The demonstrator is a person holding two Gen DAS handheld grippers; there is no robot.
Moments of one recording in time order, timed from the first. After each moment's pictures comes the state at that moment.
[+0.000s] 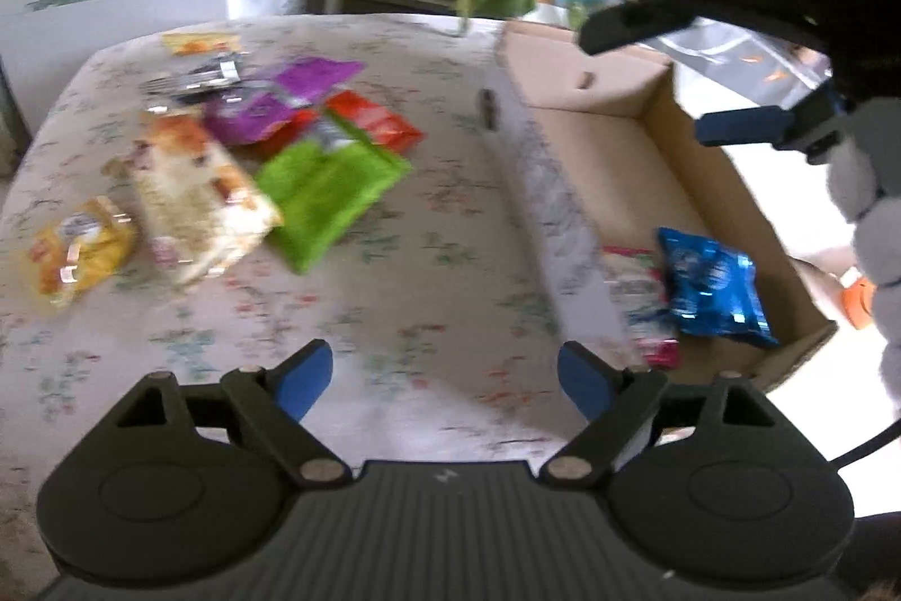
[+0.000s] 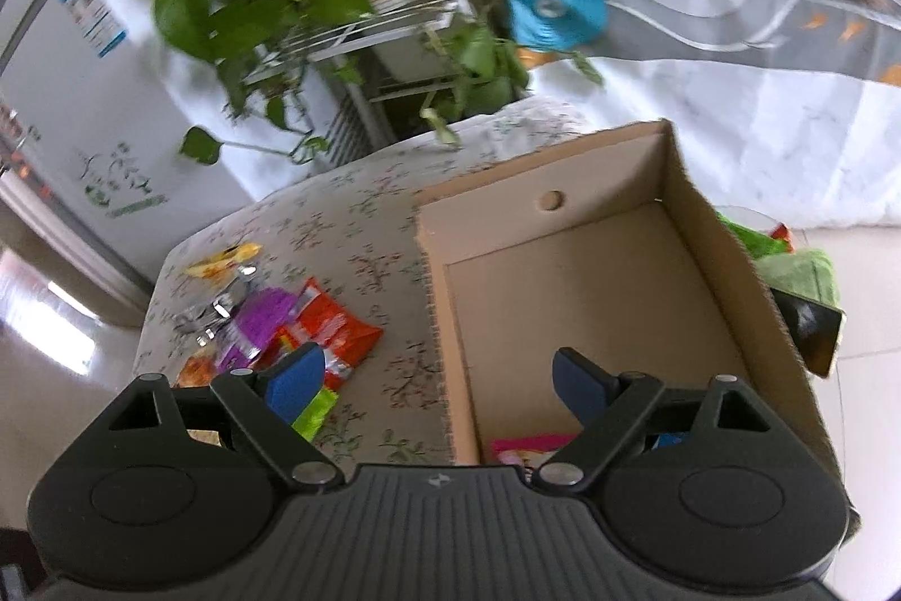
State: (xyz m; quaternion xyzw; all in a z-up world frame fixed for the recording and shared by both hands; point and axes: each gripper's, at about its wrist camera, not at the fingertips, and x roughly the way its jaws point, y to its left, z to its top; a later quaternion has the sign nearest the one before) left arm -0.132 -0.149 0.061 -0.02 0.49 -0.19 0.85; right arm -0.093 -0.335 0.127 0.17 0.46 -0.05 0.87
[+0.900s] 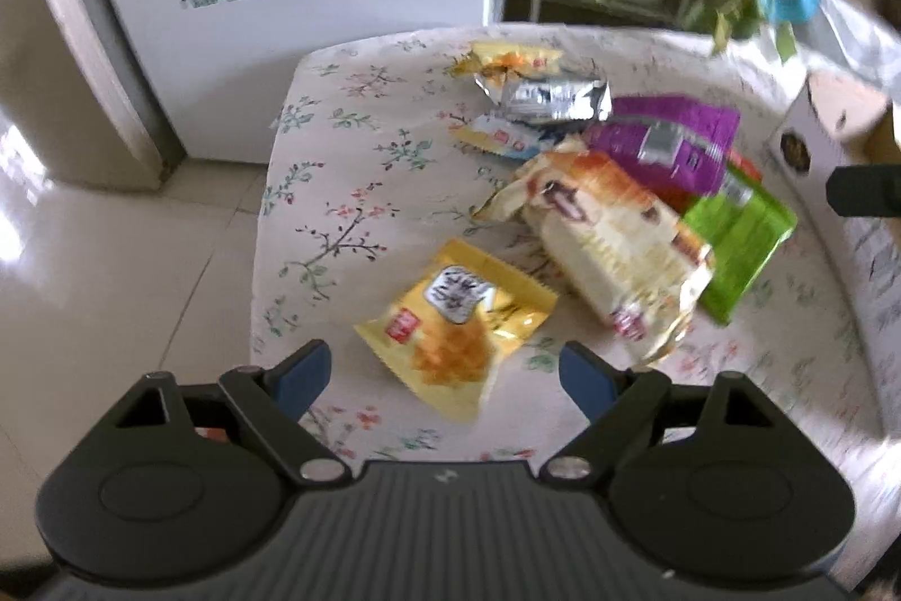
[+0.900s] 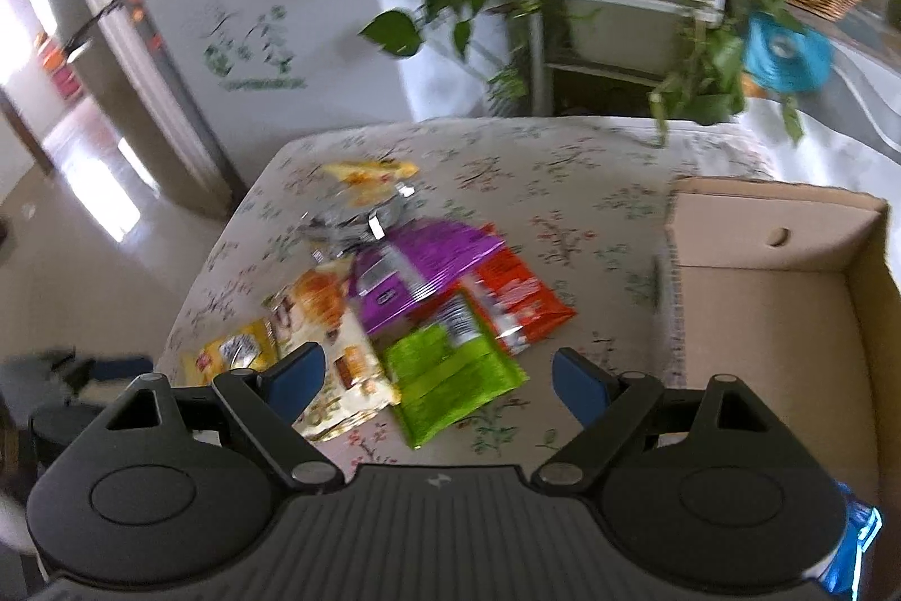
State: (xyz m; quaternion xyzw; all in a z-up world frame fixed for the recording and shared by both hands) left arm -0.051 0.008 0.043 0.07 0.49 -0.09 0.86; right arm -0.064 -0.225 0.101 0.05 0.48 0.09 0.87
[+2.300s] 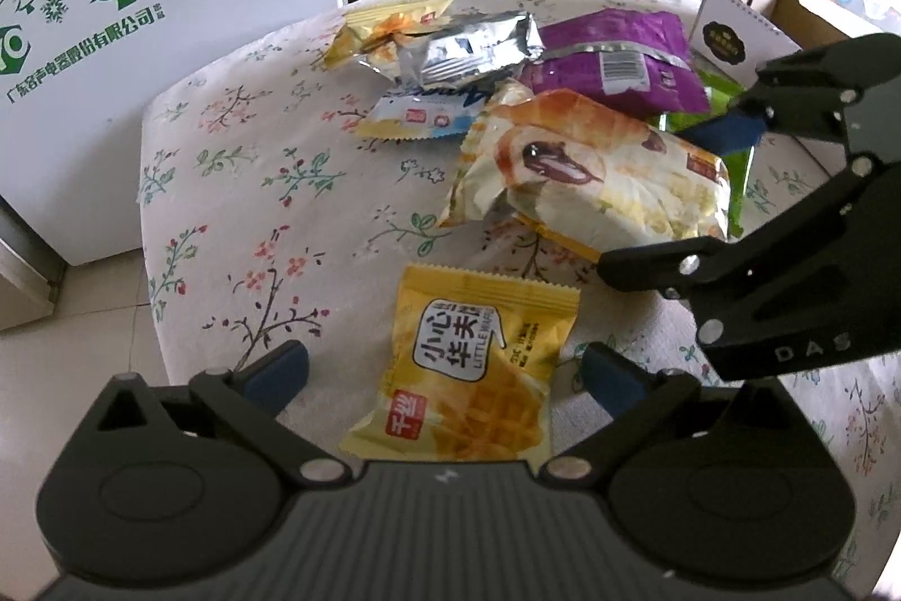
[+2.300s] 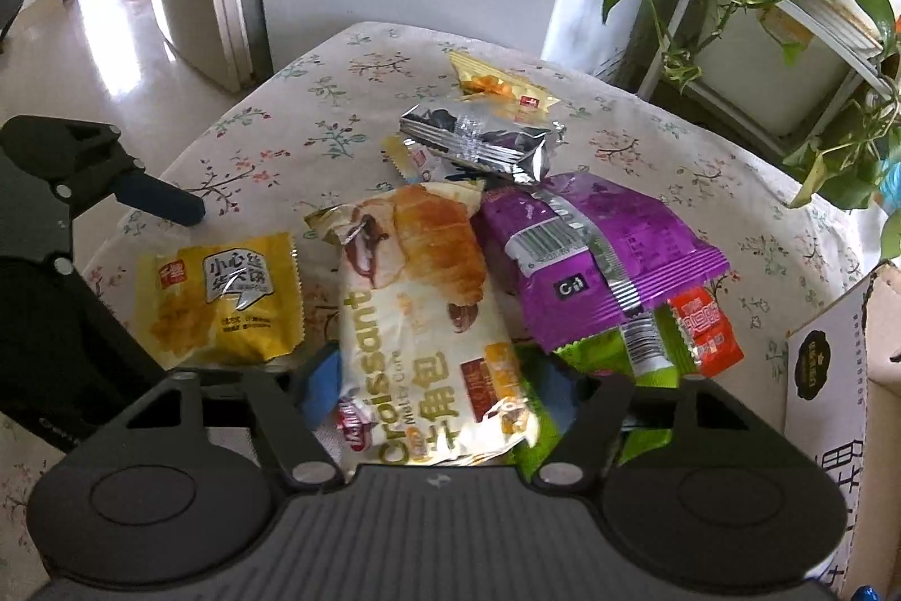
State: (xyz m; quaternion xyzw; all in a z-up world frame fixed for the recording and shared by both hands) left arm -0.004 0.012 -0.003 0.15 0.47 -0.26 0.83; right arm -0.033 -0.125 0.021 -0.11 0.50 0.13 0.85
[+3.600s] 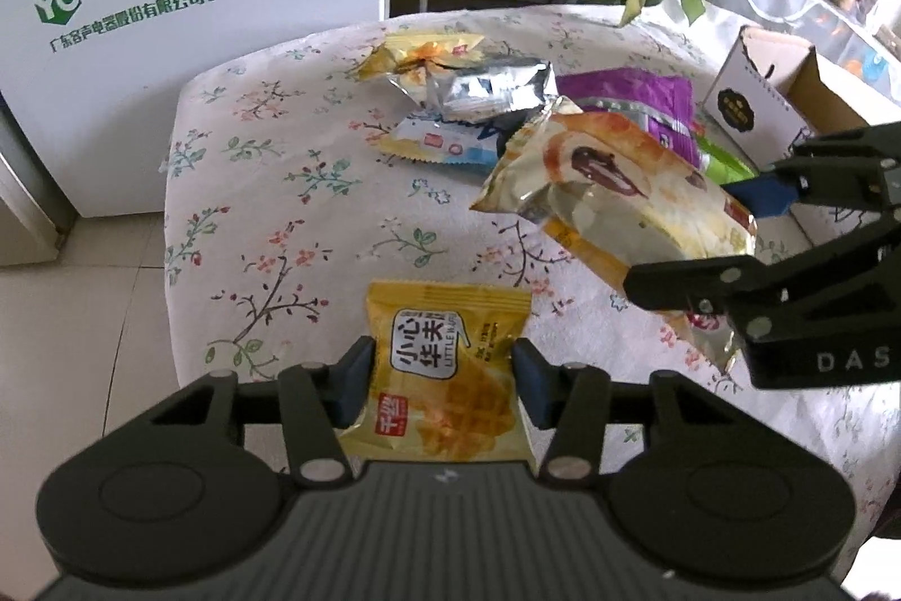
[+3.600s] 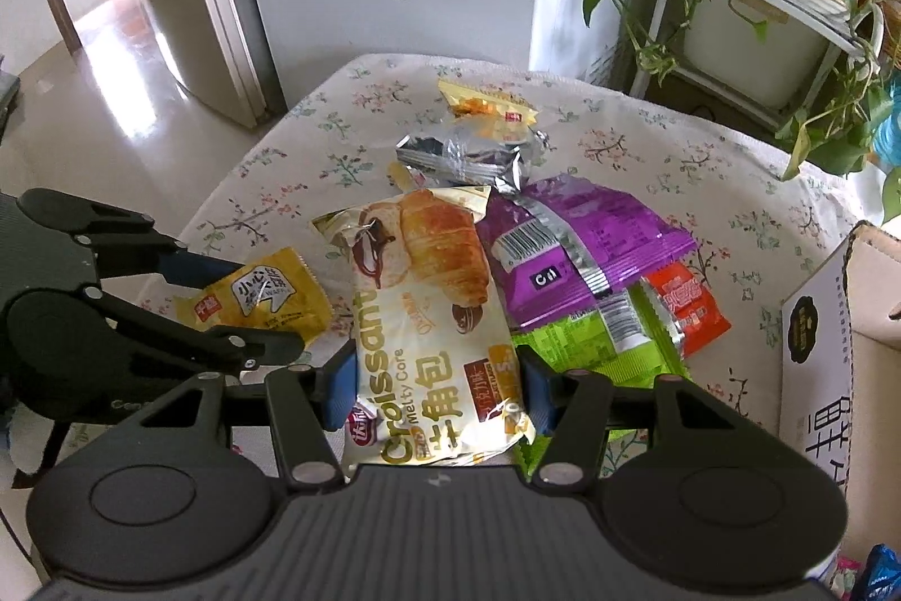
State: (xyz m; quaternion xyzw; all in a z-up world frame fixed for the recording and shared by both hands) left arm -0.012 0.018 0.016 0.08 0.48 -0.22 0.85; right arm -0.045 -0.144 0.048 -0.05 0.49 0.14 0.86
